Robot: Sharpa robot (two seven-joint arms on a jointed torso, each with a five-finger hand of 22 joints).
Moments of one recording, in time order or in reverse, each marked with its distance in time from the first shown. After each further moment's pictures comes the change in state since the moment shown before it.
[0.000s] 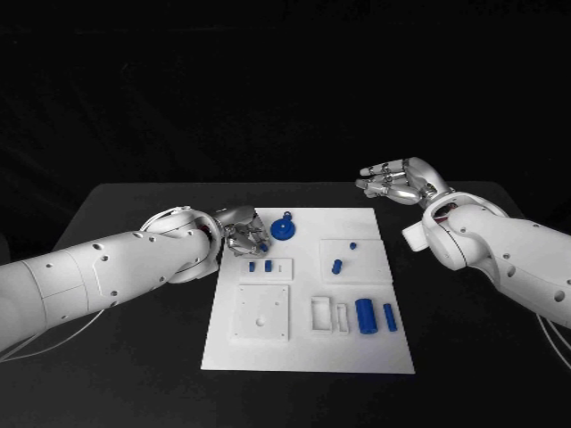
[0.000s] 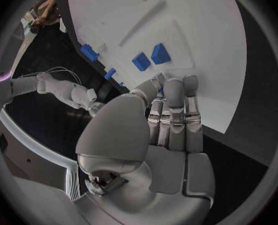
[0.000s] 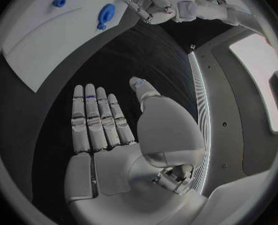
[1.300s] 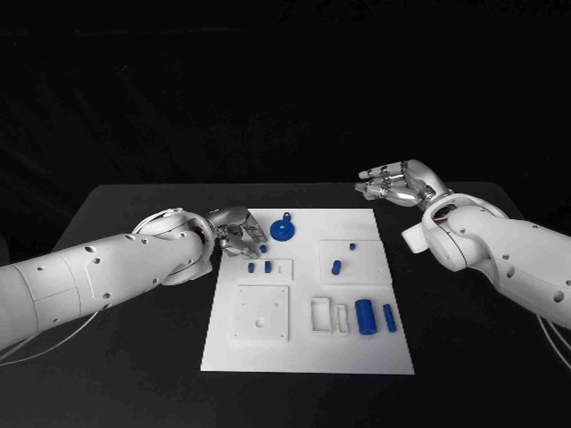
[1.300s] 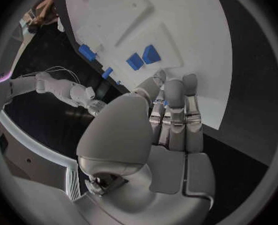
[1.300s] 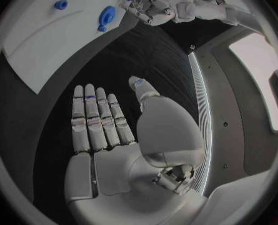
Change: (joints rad) left arm -0.003 -0.023 -0.001 -0.003 0.004 -0.018 0.009; left_hand 0.047 -0.033 -0.120 -0.010 -0.031 -0.146 -0.030 0.000 -0.001 -0.195 0.051 0.000 0.000 -0.012 0.034 0.009 -0.010 0.024 0.011 0.033 -0.098 0.000; right arm -0.001 0.000 0.000 -0.006 0.000 0.020 -0.002; right_hand 0.005 0.005 -0.007 -0.032 0.000 0.006 -0.001 0.000 0.000 -0.011 0.004 0.000 -0.001 -0.010 0.010 0.000 -0.001 0.000 -0.011 0.004 0.000 0.000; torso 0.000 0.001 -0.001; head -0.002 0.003
